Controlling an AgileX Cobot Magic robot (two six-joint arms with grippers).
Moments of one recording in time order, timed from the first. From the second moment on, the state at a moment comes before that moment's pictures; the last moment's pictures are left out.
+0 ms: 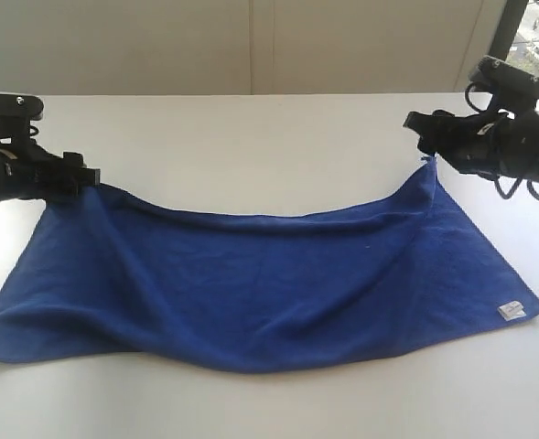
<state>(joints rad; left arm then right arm) -0.16 1.85 -0.90 -0.34 -0.30 0.31 -0.03 1.89 -1.00 0.31 -0.22 0.14</state>
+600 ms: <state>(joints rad) -0.16 1.65 -0.90 -0.29 0.53 0.42 -0.03 1.69 -1.00 0.28 0.51 -0.21</state>
